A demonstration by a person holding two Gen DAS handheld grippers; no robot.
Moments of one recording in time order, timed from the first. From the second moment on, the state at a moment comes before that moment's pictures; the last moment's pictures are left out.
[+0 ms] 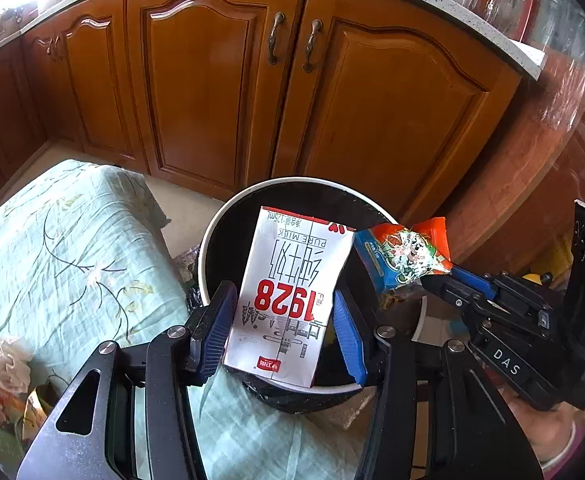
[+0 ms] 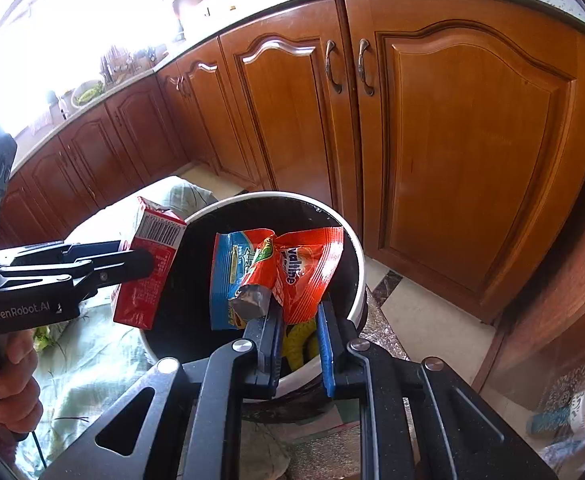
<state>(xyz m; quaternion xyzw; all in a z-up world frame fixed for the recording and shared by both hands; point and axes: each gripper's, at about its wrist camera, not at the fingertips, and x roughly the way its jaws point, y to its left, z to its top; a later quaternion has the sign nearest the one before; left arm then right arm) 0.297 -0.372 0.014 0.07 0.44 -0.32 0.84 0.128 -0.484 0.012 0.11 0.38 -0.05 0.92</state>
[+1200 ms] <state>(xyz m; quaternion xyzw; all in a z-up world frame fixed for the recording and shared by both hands) 0.209 -0.220 -0.012 -0.04 0.41 -0.22 0.88 0.082 -0.431 0.004 0.23 0.31 0.01 0.93</state>
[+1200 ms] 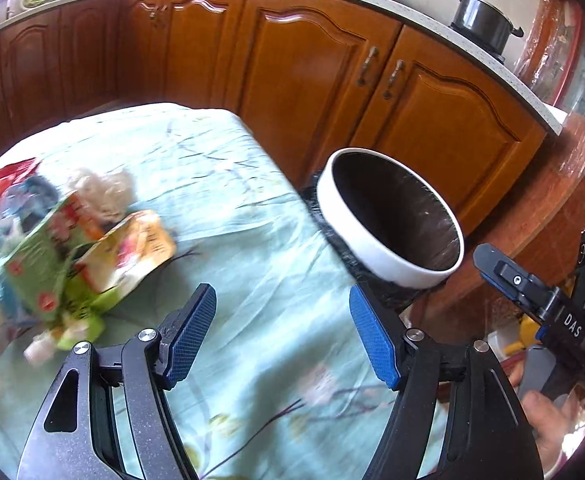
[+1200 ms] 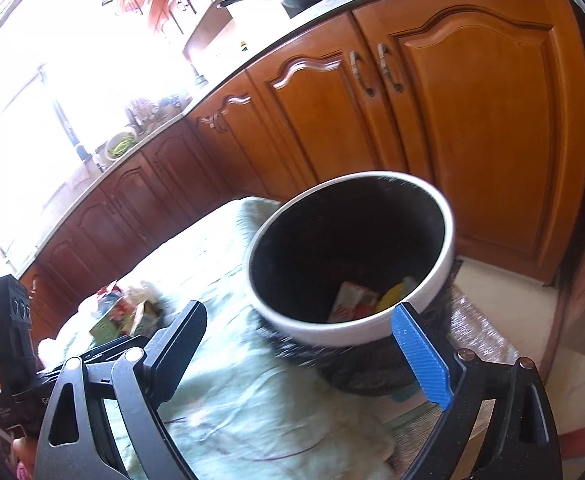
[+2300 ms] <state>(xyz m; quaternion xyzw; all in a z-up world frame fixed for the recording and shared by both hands) 0.167 -0.029 0.004 0.04 0.36 -0.10 0.93 0.123 -0.269 -0.017 0.22 0.39 0.19 0.87</state>
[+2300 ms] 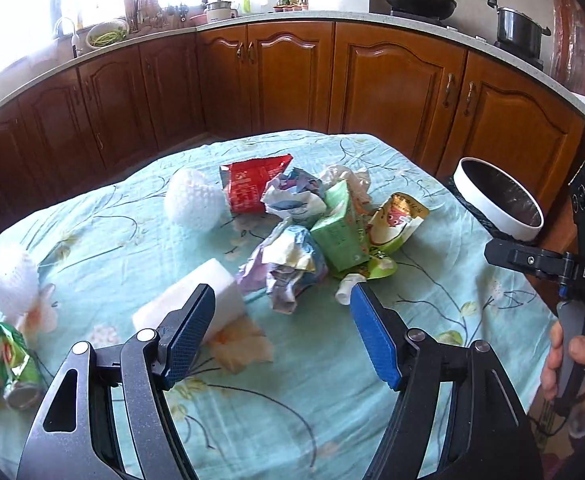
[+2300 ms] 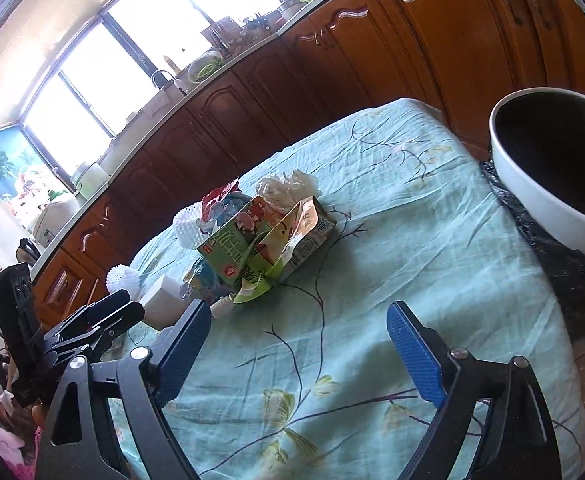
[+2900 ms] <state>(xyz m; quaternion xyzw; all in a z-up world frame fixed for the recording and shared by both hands) 0.206 0.001 -0.033 0.13 0.40 -0.10 0.90 0.187 -0.243 -0.044 0.27 0.42 0.18 0.84</state>
